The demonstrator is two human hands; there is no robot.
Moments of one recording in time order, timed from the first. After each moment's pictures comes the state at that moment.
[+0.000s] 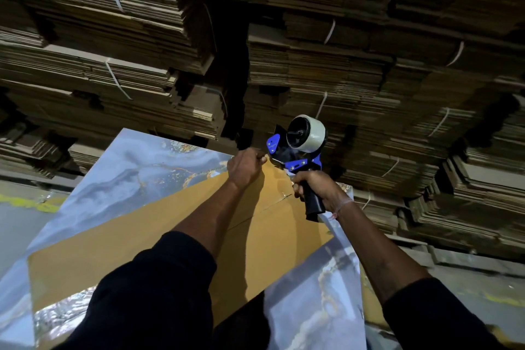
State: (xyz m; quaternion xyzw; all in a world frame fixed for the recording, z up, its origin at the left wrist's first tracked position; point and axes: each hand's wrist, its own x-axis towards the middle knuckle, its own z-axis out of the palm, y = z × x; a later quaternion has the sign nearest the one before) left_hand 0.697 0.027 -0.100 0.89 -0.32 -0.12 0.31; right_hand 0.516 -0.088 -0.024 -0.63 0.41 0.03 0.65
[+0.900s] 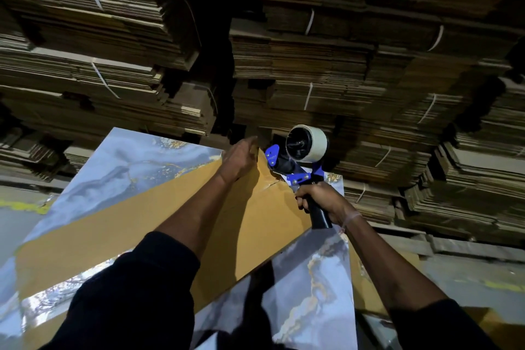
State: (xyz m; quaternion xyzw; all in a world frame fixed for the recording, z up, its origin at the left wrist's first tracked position) left_hand 0.675 0.020 -0.081 0.87 -0.36 -0.17 0.30; right_hand 0.439 -0.094 -0.034 -0.64 0.41 0.03 0.65
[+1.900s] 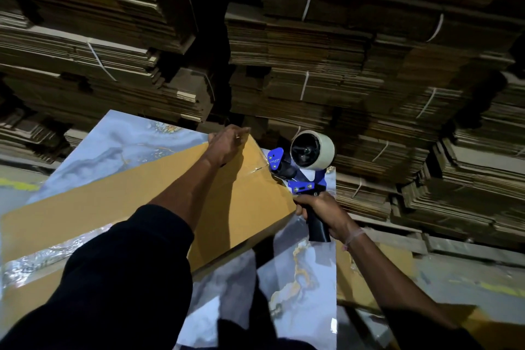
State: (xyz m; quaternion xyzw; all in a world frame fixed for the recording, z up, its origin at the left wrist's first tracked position) left_hand 0.671 0.030 -0.091 0.86 -0.39 -0.14 0.29; right_hand 0.372 -0.098 -0.065 -0.66 0.39 0.02 0.64
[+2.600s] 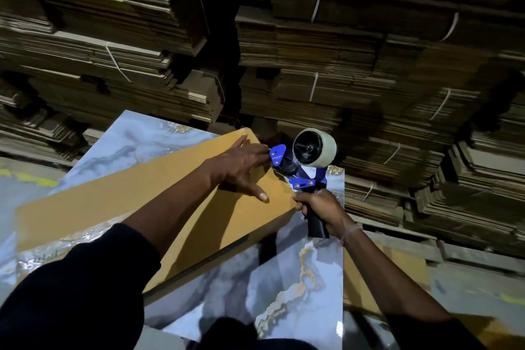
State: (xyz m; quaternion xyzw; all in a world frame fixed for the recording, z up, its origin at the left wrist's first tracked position) left_hand 0.626 0.061 -0.061 0.74 -0.66 -0.12 0.05; right_hand 0.388 -0.095 -0.077 -0.66 0.40 0.01 0.64
